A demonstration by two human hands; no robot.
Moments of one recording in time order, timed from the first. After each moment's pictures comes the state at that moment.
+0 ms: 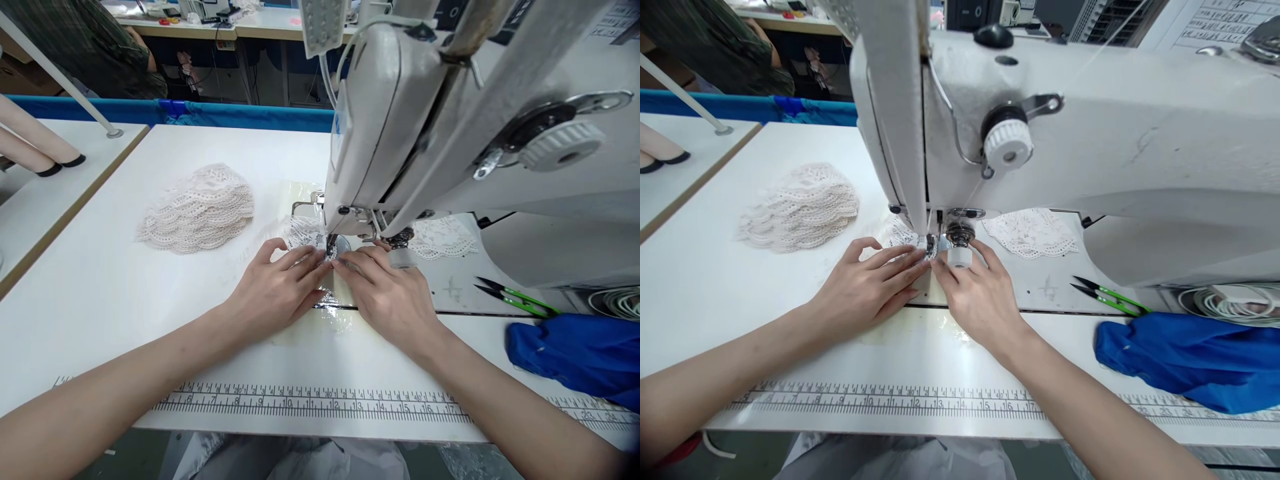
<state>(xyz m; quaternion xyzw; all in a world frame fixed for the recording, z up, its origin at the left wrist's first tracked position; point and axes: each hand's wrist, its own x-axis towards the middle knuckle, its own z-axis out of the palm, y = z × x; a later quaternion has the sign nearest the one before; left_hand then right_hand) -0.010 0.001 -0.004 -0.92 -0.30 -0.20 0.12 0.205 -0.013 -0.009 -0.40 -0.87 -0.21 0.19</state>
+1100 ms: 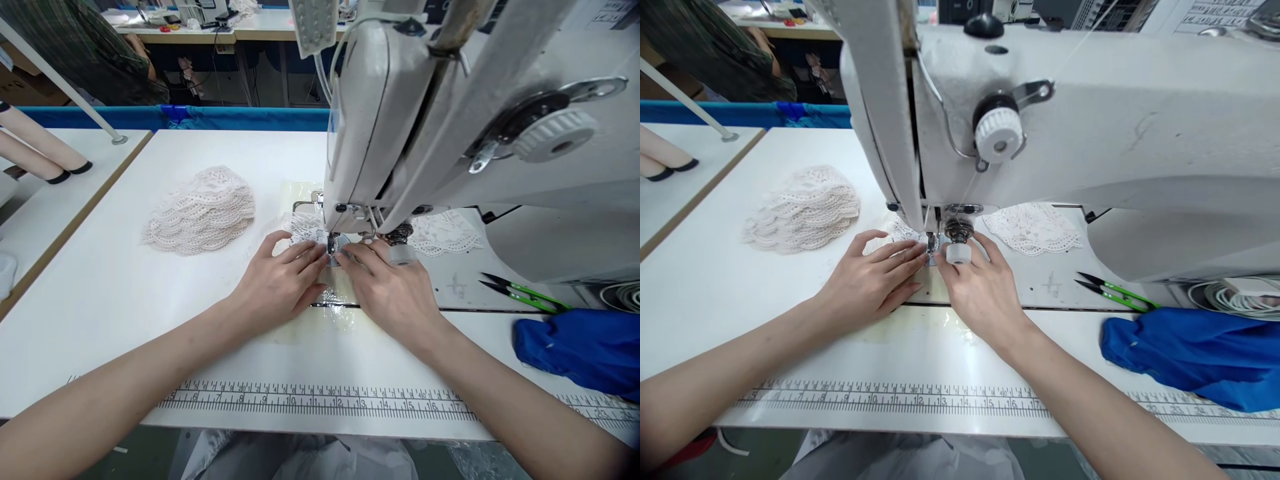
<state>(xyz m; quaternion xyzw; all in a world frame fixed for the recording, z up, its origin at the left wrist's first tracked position) -0.010 0.008 -0.006 -0.93 -0.31 -0.20 0.09 0.204 -0.009 -0.012 -0.42 -0.86 -0.23 0.17</state>
